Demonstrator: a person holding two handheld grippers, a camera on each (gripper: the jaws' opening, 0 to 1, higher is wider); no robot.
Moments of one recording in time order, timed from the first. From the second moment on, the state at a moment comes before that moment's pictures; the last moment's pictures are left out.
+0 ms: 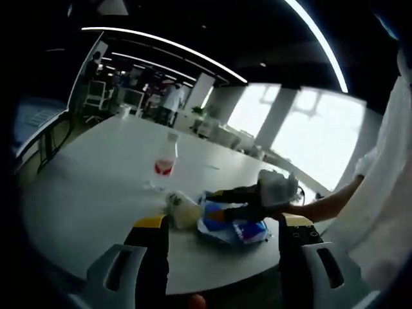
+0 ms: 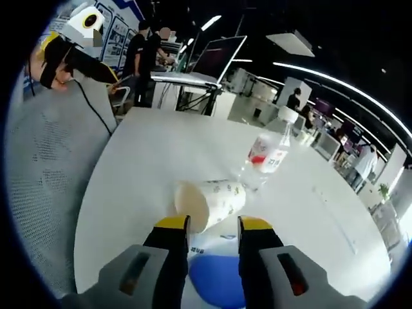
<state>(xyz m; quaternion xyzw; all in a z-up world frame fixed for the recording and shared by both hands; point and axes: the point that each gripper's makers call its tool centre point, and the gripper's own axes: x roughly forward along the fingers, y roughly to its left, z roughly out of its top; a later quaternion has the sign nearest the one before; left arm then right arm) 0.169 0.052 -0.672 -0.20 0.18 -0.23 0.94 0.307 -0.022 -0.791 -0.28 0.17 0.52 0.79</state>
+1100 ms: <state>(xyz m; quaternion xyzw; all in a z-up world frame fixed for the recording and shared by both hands) 0.161 0.056 -0.675 -0.20 0.18 -0.22 0.94 0.330 -0.023 -0.762 -0.14 0.23 0.48 0.84</state>
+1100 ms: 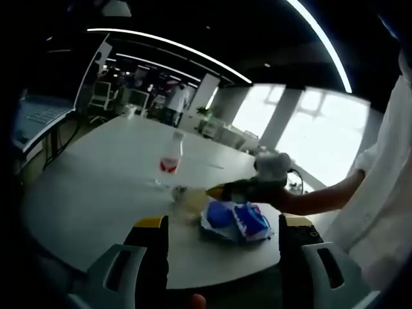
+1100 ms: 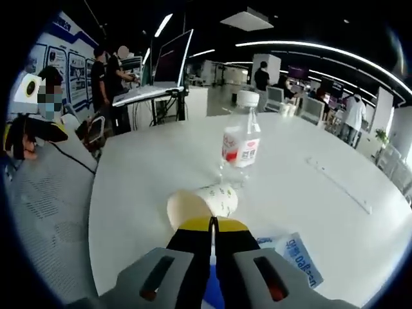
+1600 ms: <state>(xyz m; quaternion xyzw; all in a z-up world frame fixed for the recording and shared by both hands) 0.179 0.055 -0.690 -0.13 0.20 -0.24 0.94 0.317 -0.034 -0.717 -0.03 0.23 0.48 0.84</state>
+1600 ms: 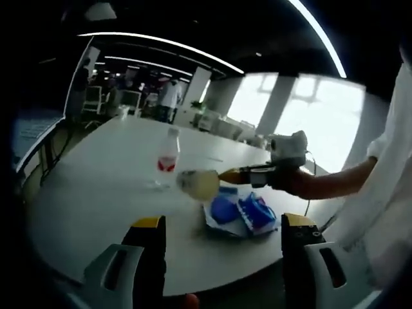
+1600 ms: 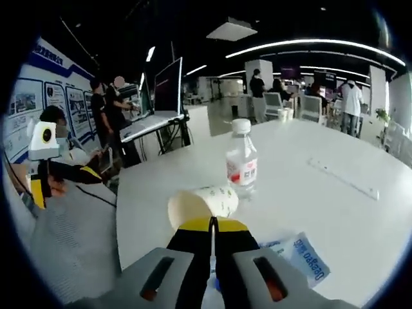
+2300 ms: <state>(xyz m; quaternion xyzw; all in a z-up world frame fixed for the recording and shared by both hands) 0.224 0.034 -0.715 0.07 0.21 -0.28 0.93 0.271 -0.072 -0.668 0.01 0.21 0.50 0.84</state>
